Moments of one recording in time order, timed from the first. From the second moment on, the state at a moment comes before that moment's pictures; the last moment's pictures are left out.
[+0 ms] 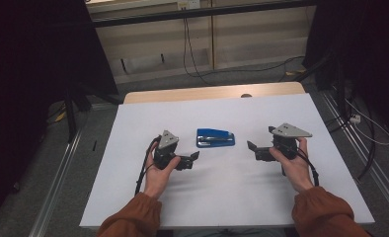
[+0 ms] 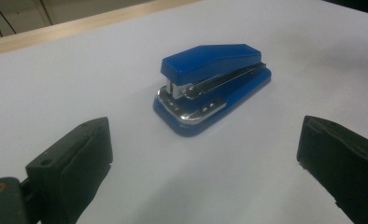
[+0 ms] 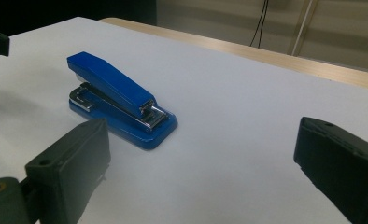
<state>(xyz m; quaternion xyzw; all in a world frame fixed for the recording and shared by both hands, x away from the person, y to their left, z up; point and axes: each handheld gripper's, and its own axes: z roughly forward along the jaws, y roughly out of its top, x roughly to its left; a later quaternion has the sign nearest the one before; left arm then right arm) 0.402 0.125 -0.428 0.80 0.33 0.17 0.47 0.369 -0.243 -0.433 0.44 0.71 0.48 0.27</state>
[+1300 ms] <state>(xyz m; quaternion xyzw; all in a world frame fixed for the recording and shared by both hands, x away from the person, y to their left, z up) 0.341 0.184 -0.415 0.75 0.36 0.24 0.51 0.318 -0.269 -0.431 0.45 0.69 0.48 0.30</state>
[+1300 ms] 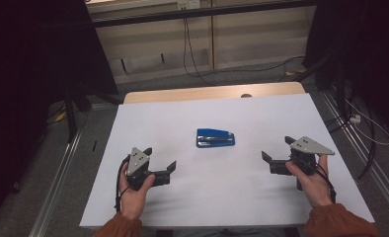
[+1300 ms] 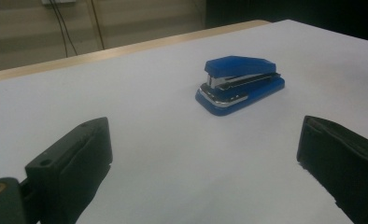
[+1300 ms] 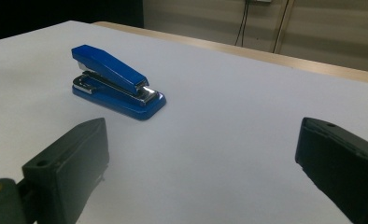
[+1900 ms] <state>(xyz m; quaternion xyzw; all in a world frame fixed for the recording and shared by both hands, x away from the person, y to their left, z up) 0.319 0.212 -0.416 0.73 0.39 0.24 0.50 0.293 -0.285 -0.435 0.47 0.67 0.48 0.32</state>
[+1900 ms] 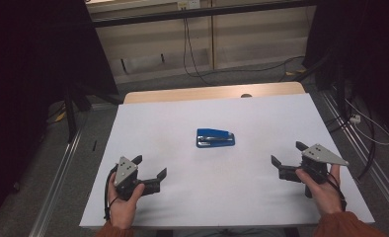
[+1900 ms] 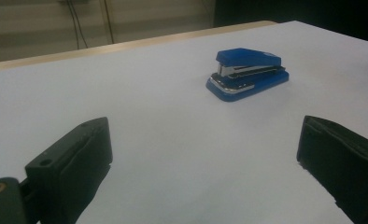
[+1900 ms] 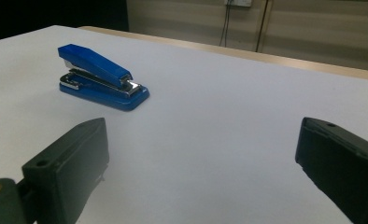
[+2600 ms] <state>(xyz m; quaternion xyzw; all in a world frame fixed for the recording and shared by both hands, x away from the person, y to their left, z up) 0.305 0.225 -0.419 0.72 0.41 0.26 0.49 0.266 -0.291 -0.440 0.48 0.65 0.48 0.33</state>
